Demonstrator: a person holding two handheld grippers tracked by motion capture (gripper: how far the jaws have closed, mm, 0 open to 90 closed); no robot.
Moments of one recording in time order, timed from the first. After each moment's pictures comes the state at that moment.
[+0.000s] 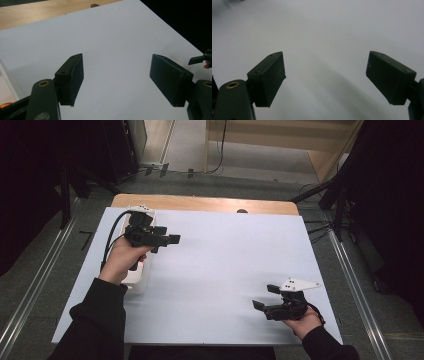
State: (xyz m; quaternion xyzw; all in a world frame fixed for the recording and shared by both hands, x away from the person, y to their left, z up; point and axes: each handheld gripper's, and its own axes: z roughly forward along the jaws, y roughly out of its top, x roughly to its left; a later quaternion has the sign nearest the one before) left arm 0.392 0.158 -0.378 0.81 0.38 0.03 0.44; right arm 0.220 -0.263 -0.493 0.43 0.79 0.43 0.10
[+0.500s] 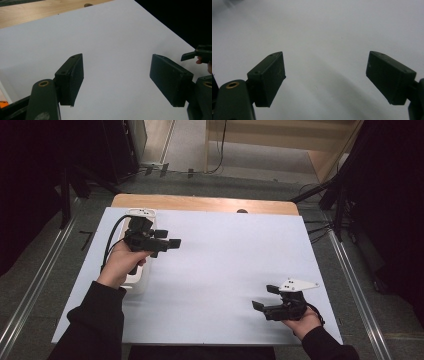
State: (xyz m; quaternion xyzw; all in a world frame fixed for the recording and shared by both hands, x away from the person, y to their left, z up) left arm 0.378 0.159 -0.378 0.82 0.37 0.02 0.45; right arm 0.219 -0.261 -0.493 0.43 0.79 0.42 0.10
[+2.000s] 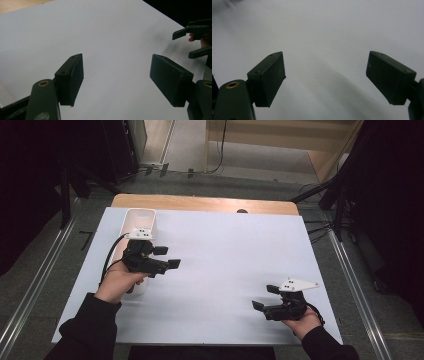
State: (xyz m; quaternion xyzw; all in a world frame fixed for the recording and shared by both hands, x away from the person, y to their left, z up) left arm 0.335 0.162 -0.397 0.83 0.33 0.03 0.44; right arm 0.219 -0.261 -0.493 0.43 0.79 0.42 0.09
